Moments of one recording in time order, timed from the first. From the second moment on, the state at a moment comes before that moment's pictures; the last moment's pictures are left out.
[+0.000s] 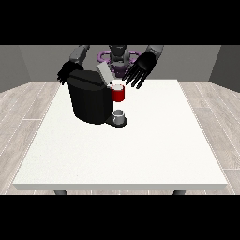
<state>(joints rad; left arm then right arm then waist) -1.13 0.43 0.06 -0.62 -0.76 -0.22 -0.17 -0.26 -0.02 -0.05 -1.35 -0.04 -0.19 -0.09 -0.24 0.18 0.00</state>
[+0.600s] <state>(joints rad) -0.95 0.28 0.25 -0.63 -0.52 -0.22 -0.20 -0.13 -0.07 -0.09 -1.35 -0.08 -0.13 -0.13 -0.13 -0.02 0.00</state>
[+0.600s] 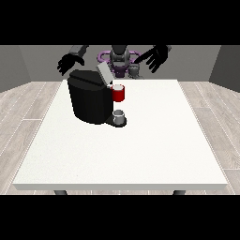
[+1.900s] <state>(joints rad) -0.50 0.03 0.32 -0.88 -0.17 -0.30 -0.22 -0.25 -0.18 -0.02 -1.43 -0.04 0.02 0.04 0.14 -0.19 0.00</state>
